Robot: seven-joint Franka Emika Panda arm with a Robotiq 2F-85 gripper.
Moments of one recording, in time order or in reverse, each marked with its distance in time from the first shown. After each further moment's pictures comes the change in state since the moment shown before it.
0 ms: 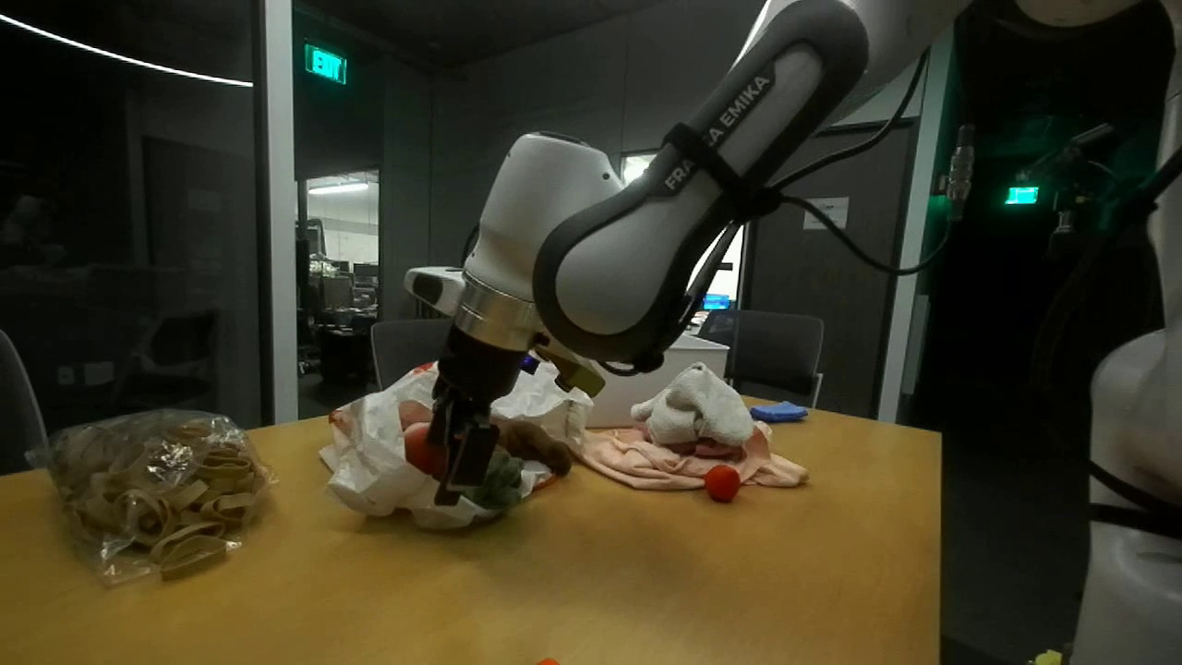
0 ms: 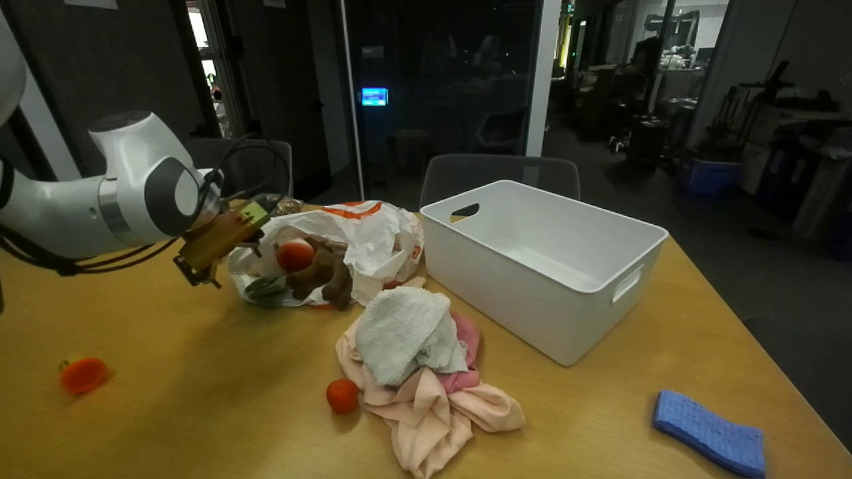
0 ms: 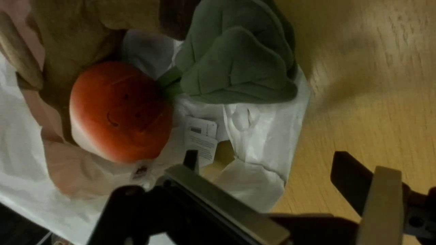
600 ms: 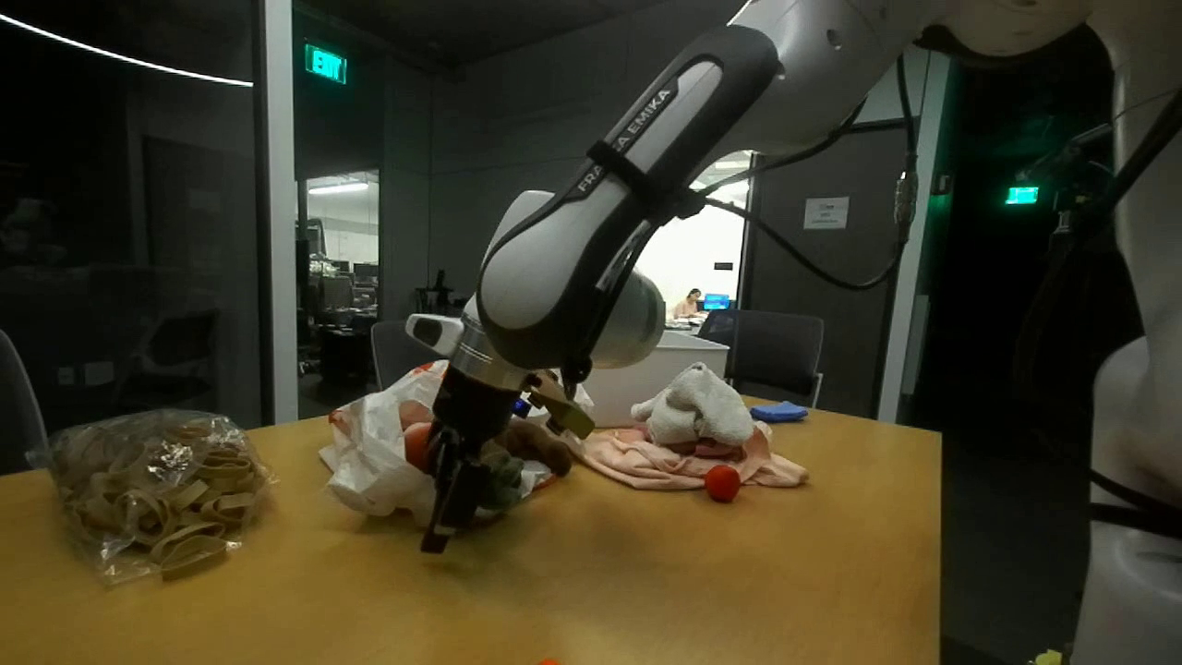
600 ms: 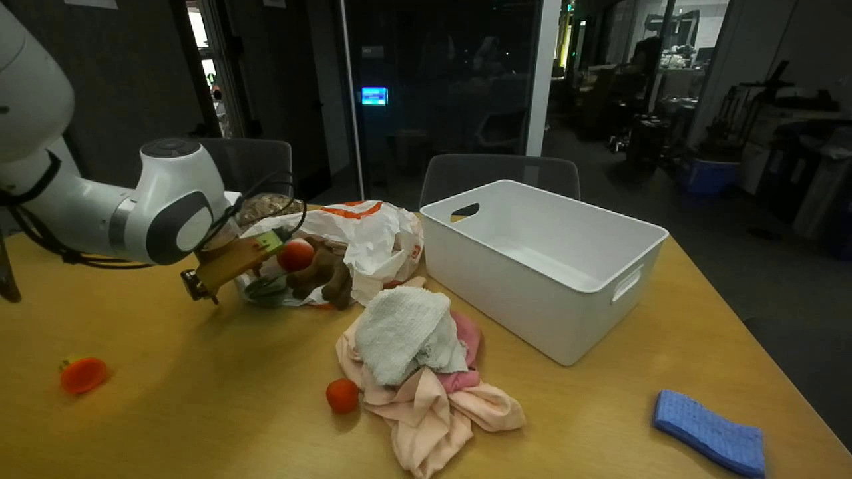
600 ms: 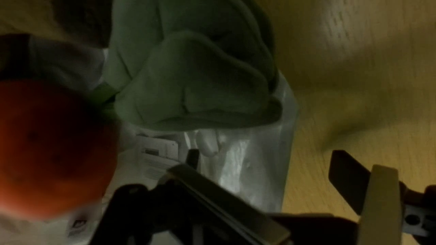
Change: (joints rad) arm -0.016 0.121 0.042 0.037 0.426 0.023 -0.348
